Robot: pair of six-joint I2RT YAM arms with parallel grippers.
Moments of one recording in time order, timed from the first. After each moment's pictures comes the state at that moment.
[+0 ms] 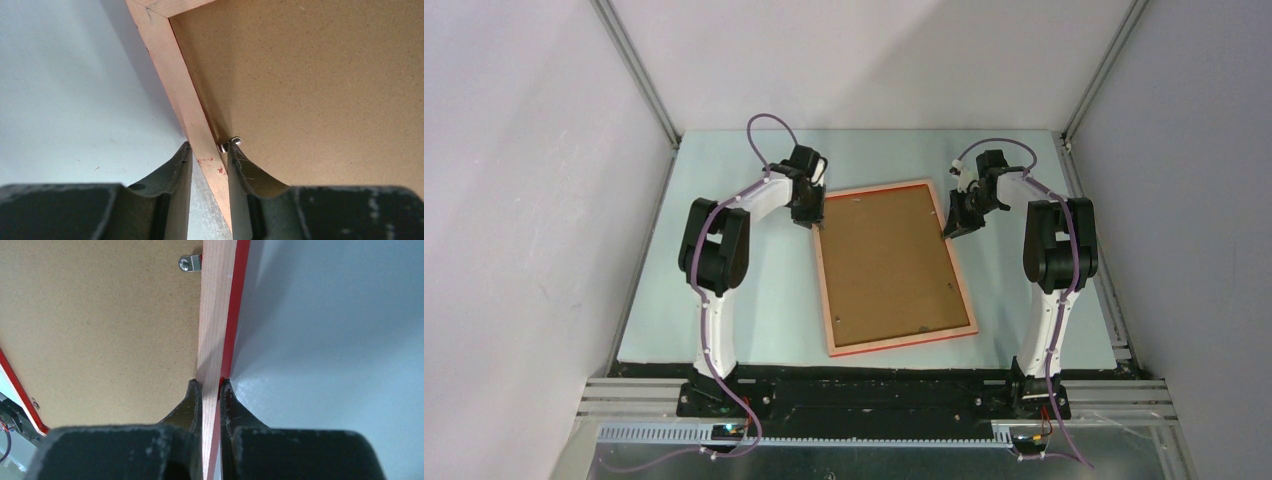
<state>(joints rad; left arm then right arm) -0.35 2.12 1.60 -0.64 0.05 -0.24 0.09 2.07 1.49 -0.68 -0.47 -0.06</state>
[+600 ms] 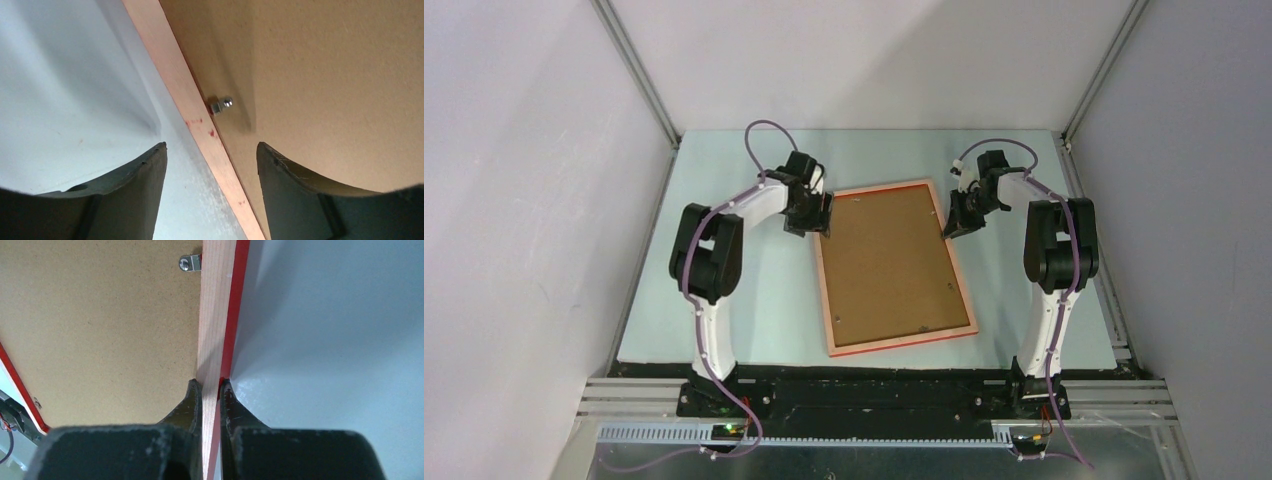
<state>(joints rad) -0.35 2.05 1.51 -0.63 0.10 -0.21 0.08 2.07 1.48 -0.67 -0.48 -0.06</state>
